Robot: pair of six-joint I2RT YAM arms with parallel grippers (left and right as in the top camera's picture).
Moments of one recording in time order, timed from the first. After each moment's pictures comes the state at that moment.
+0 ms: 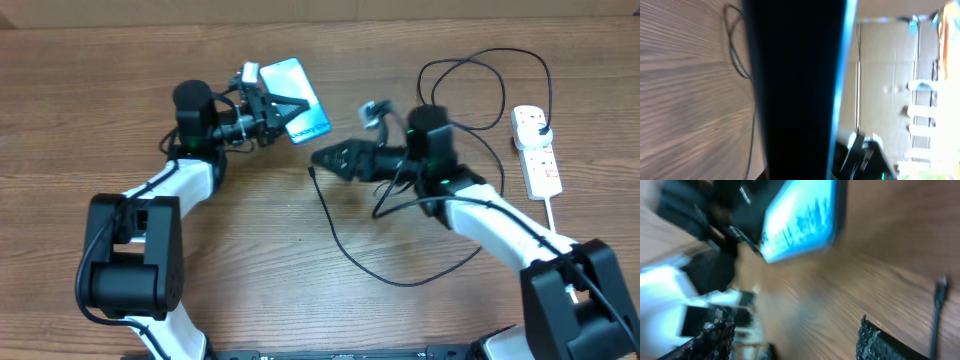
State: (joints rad) left arm -0.07 1.90 1.00 0.72 1.14 -1.35; right arm 0.38 1.63 0.87 0.26 -0.89 0.70
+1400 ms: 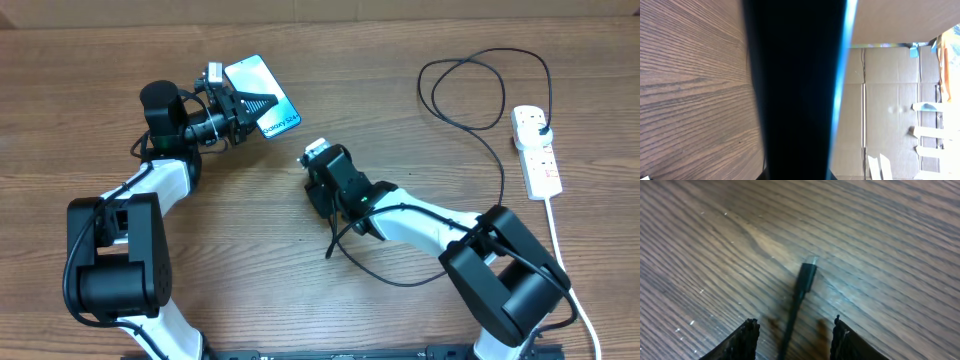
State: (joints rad) left arm 0.05 1.90 1.00 0.65 1.14 -1.27; right arm 0.73 1.89 1.01 -0.06 0.09 0.09
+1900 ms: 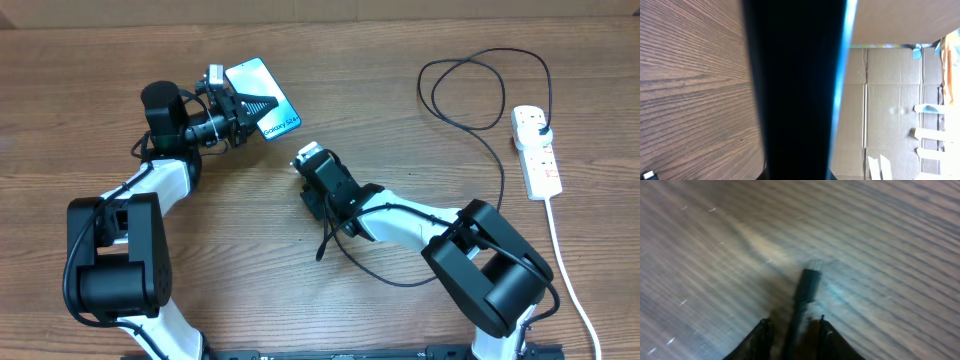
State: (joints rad) left arm 0.05 1.90 1.00 0.62 1.14 -1.26; right arm 0.75 1.95 1.05 -0.04 0.17 0.10
